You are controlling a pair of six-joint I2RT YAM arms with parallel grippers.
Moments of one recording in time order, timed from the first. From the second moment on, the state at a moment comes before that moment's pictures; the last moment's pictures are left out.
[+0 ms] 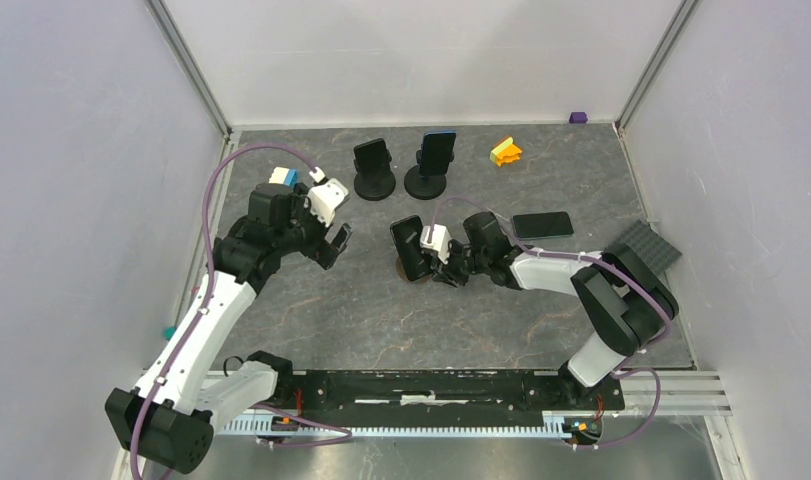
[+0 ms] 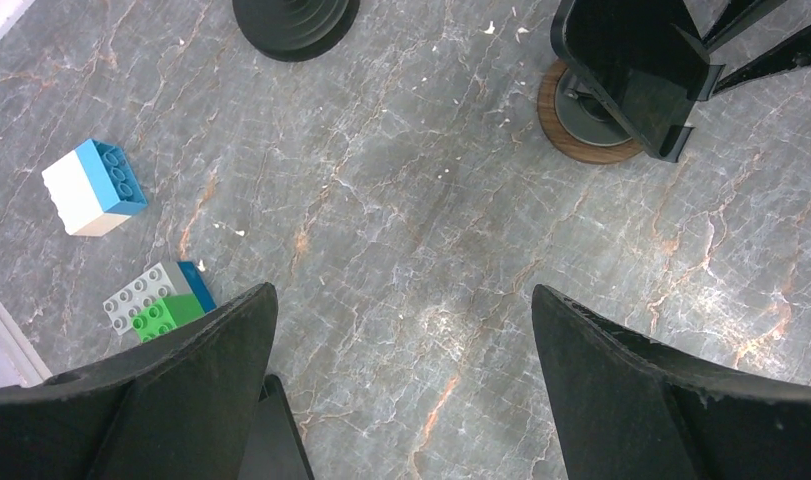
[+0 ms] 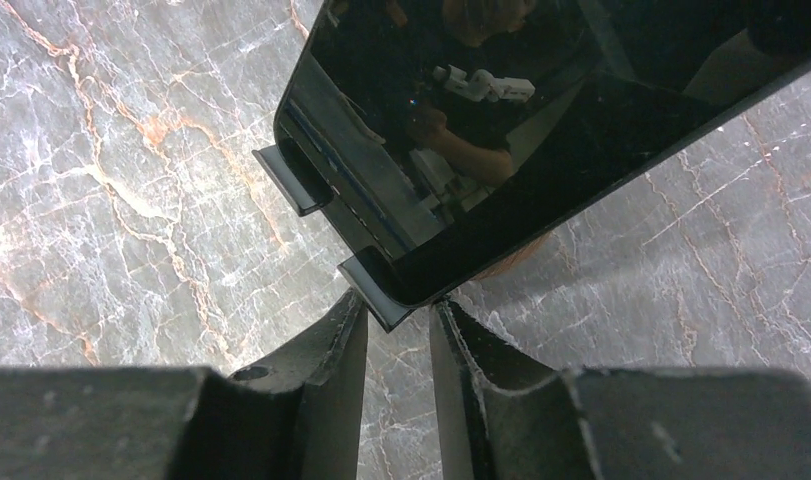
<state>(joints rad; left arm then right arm) -0.31 0.99 0.98 -0.62 0.22 0.40 0.62 1.63 0.72 0.17 -0.52 -0.51</state>
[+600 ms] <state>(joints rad) -0.31 0.91 0.98 -0.66 0.21 0.40 0.67 1.71 0.79 0.21 -0.48 -0.35</state>
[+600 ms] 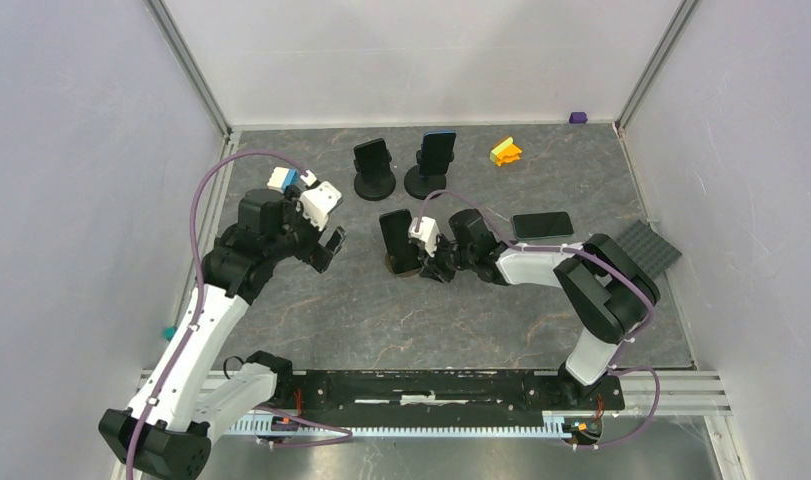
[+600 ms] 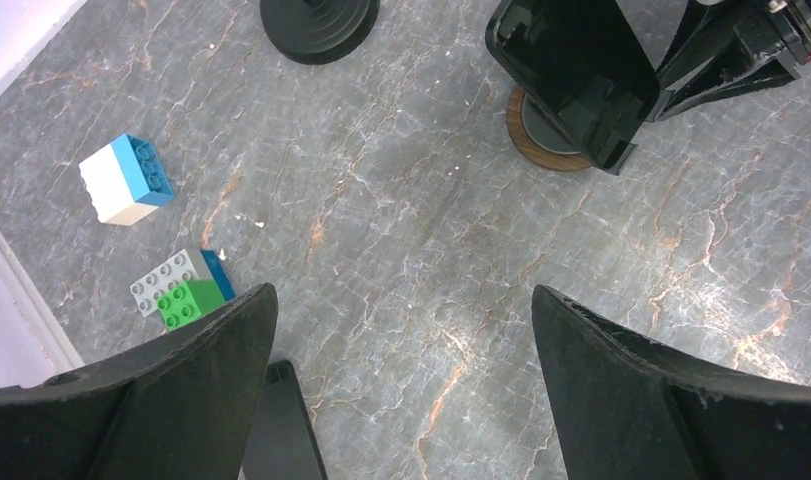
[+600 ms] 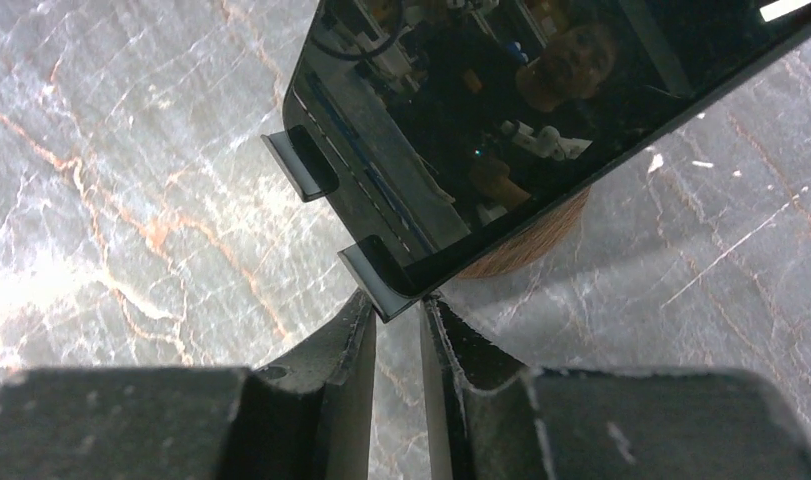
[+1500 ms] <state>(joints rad) -0.28 0.92 1.10 -0.84 -0.08 0.41 0.71 1.75 0.93 0.20 -0.43 -0.30</state>
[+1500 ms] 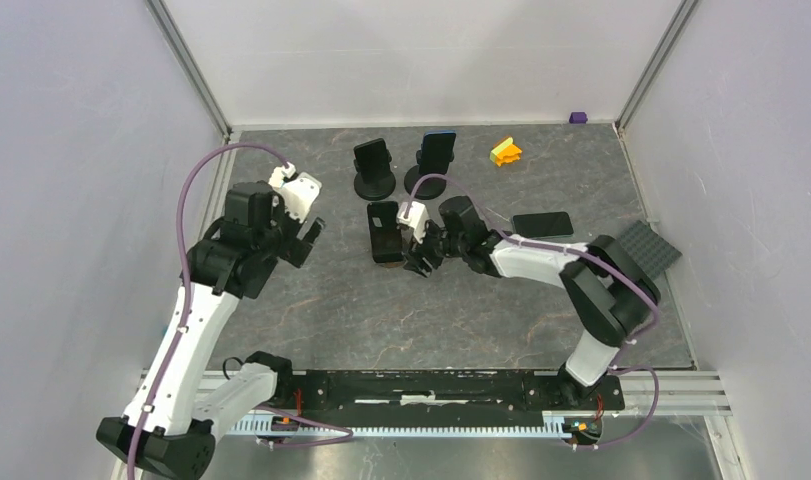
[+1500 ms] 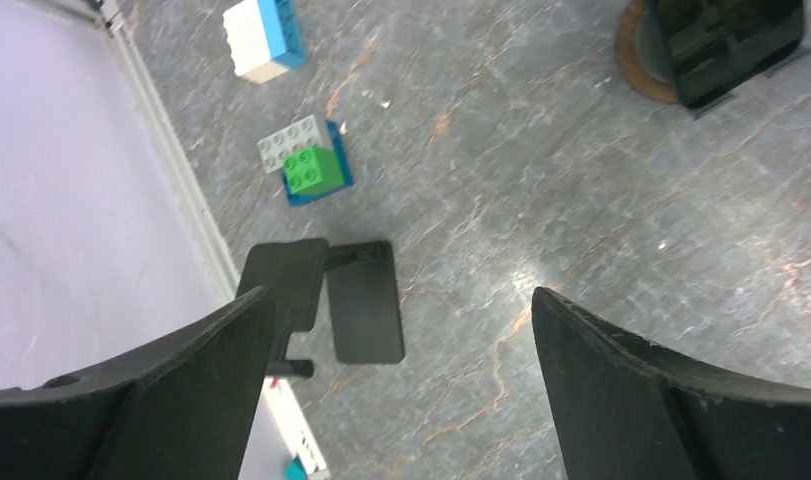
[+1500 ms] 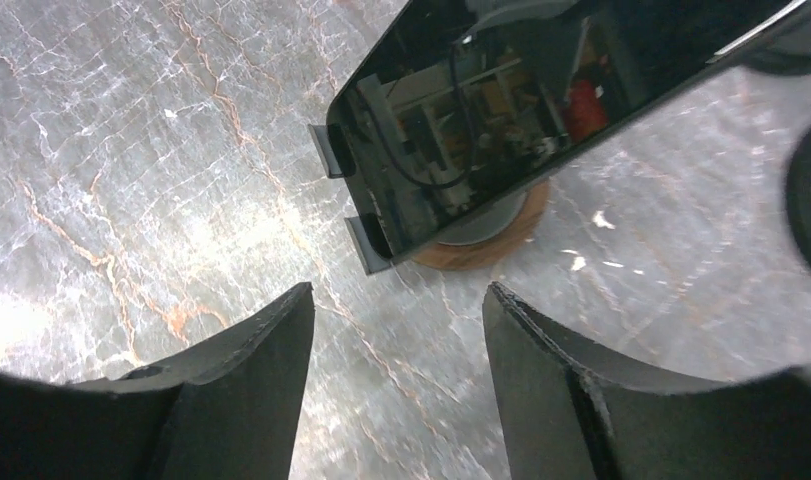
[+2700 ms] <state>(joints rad) 0.45 1.36 1.25 -1.05 0.19 0.61 0.67 1.52 0.82 -0.15 -0.46 -0.53</state>
